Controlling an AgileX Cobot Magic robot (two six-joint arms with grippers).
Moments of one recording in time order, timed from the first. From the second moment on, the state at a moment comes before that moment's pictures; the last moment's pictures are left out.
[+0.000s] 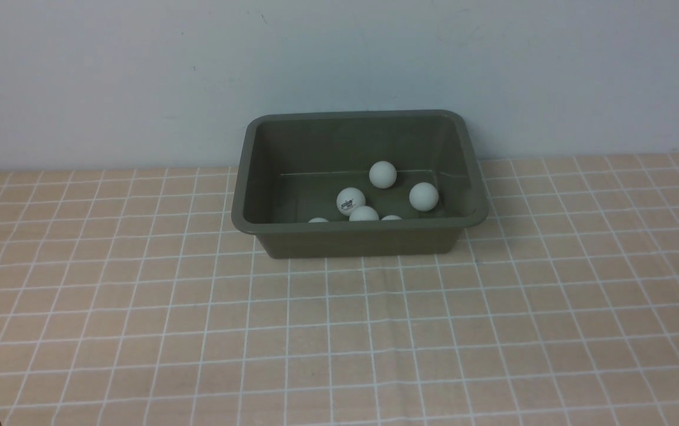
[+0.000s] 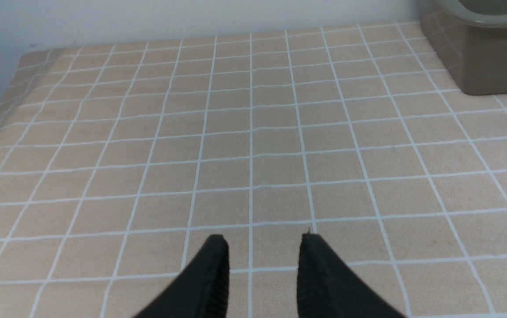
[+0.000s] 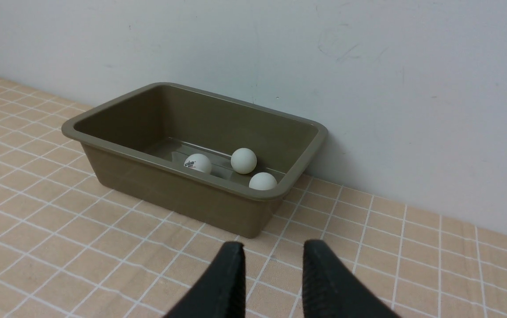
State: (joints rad) right arm 0.48 0.24 -0.27 -0.42 0.36 0.34; left arm 0.14 -0.01 0.03 -0.17 0.38 0.21
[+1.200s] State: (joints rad) right arm 0.48 0.24 -0.27 -0.42 0.36 0.34; left arm 0.14 -0.01 0.03 -0.11 0.38 0.16
